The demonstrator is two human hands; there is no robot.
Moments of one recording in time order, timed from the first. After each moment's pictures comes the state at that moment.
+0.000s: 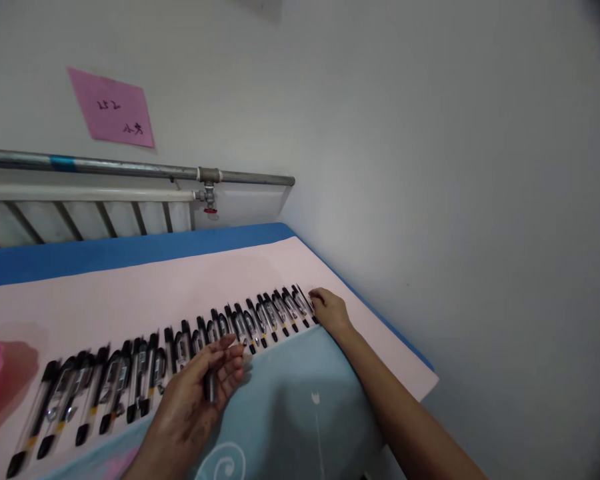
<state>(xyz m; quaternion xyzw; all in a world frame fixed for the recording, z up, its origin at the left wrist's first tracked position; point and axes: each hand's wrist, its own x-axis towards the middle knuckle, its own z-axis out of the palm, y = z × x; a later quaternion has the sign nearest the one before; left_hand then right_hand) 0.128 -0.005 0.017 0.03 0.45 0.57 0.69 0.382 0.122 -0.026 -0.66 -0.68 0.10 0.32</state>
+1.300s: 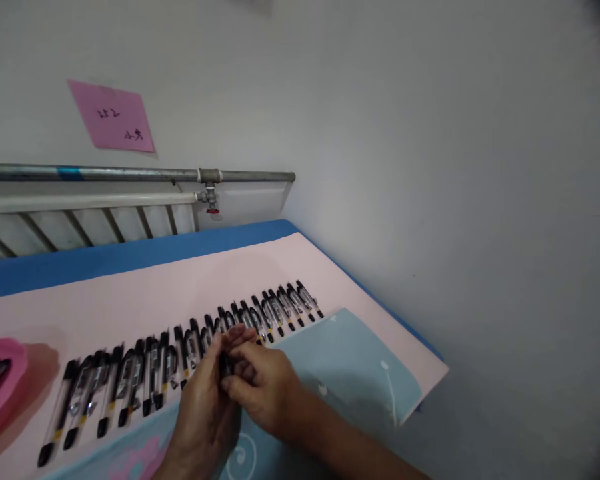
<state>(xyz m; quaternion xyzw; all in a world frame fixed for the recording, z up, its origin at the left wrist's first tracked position) 0.147 -0.015 0.025 0.04 0.40 0.62 0.67 0.234 -0.013 0.019 -0.43 -0.72 0.44 0.34</state>
